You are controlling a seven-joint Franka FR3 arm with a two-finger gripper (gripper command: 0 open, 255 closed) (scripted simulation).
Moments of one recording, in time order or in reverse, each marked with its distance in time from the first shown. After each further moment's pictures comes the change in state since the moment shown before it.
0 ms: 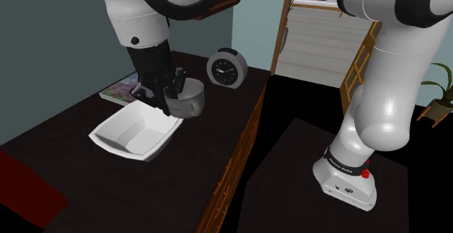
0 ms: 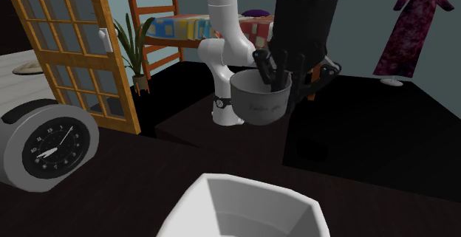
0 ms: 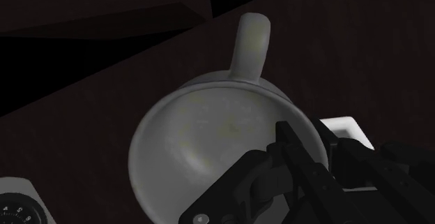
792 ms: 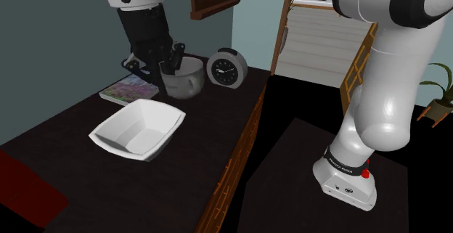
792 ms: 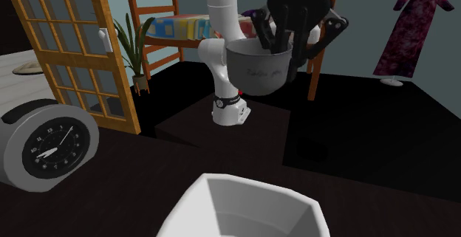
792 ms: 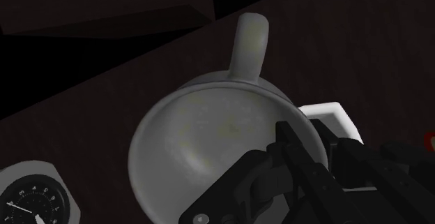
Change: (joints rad) arm 0.011 0.027 0.001 0.183 -0.014 -0.160 -0.005
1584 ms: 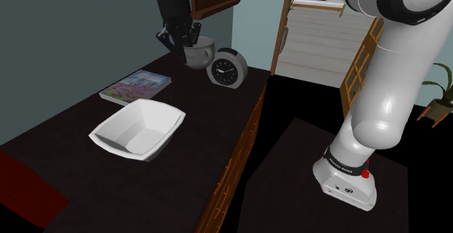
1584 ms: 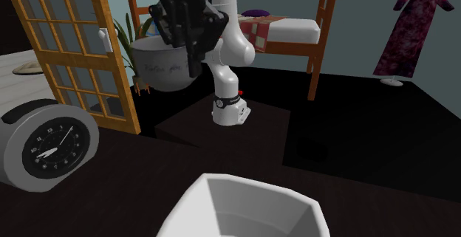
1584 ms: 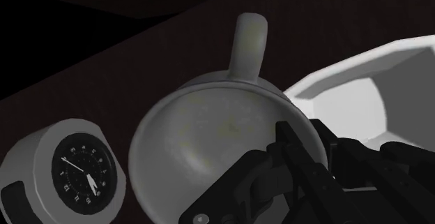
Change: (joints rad) arm -0.175 -0.058 -0.109 -0.044 0.019 0.005 -0.278
